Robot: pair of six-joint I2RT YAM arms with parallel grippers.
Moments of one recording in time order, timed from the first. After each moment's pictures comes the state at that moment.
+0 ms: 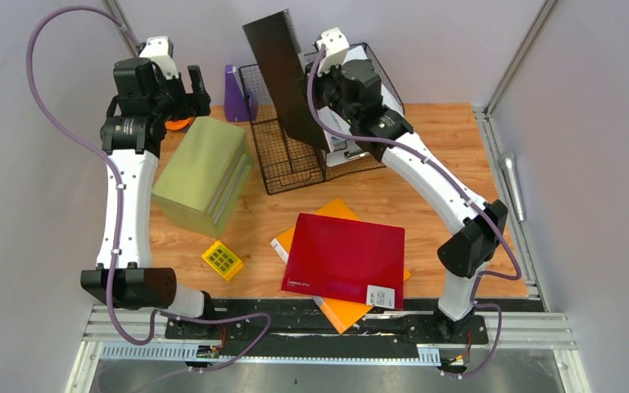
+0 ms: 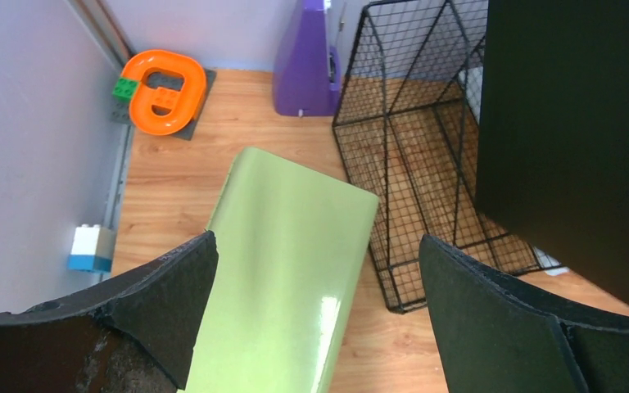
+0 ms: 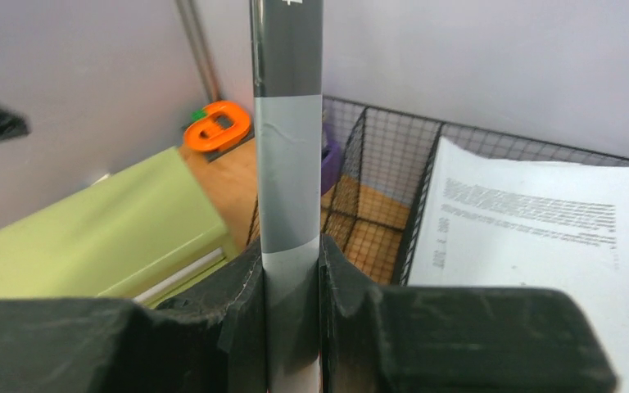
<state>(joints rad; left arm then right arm) 0.03 1.45 1.83 -0.75 0.06 -0.08 0.67 1.80 1.95 -0.17 0.00 0.04</state>
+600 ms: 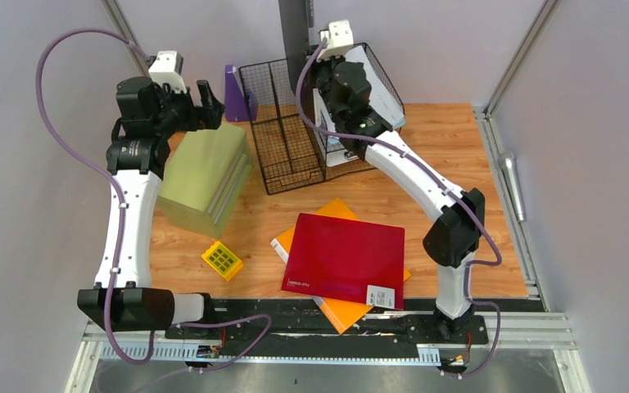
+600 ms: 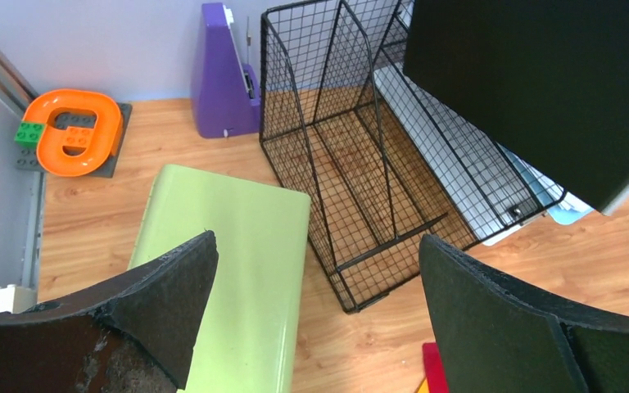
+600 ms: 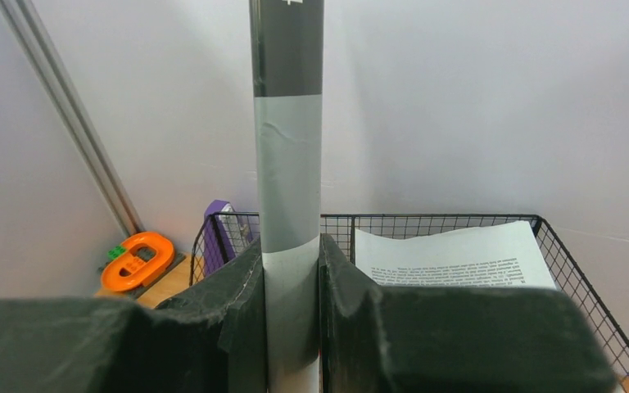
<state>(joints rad) 0.03 1.31 1.59 -0.54 0.28 -0.09 0.68 1.92 2.01 0.16 0.31 0.02</state>
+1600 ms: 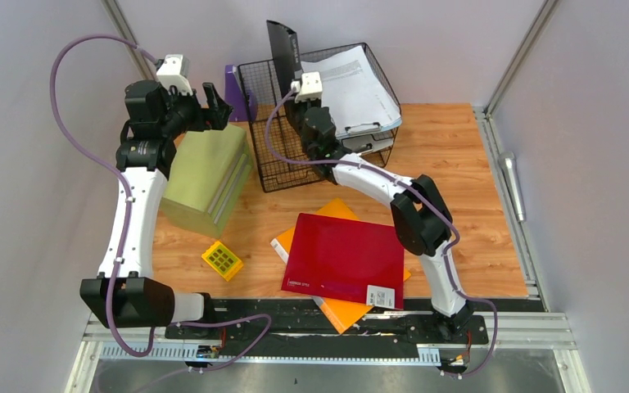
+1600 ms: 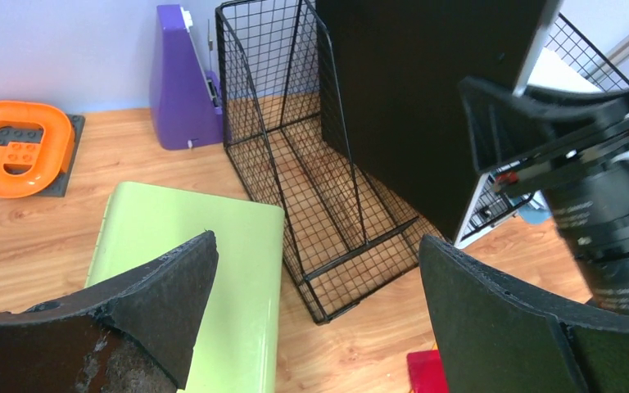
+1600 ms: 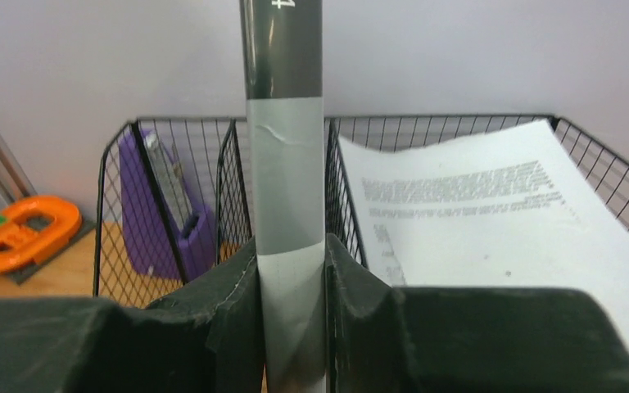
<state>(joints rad) 0.03 1.32 1.48 -0.40 0.37 -0.13 0.74 2.17 1.82 0.63 0.55 -0.13</state>
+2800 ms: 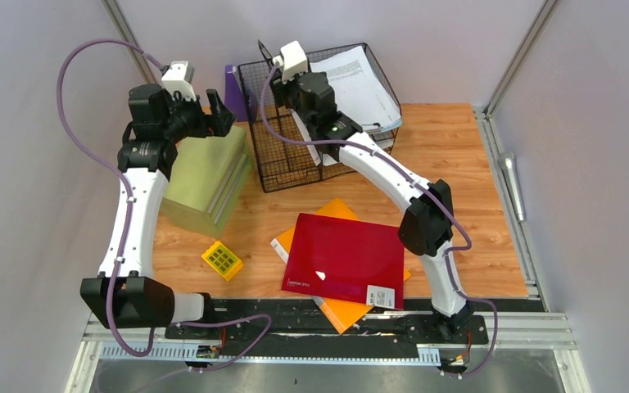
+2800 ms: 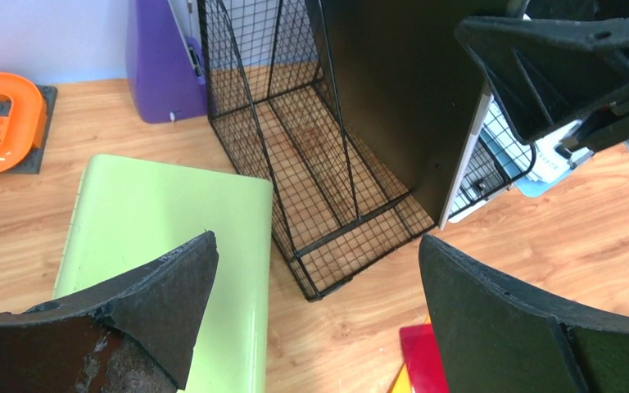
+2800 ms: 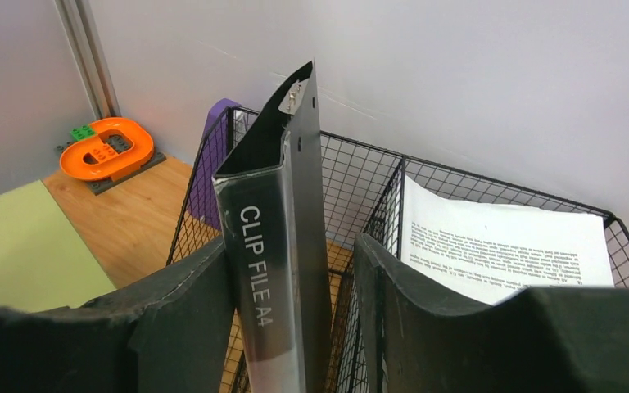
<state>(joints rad) 0.03 1.32 1.45 -0.44 0.39 -0.12 0.73 2.14 2.14 0.06 0.28 -0.17</state>
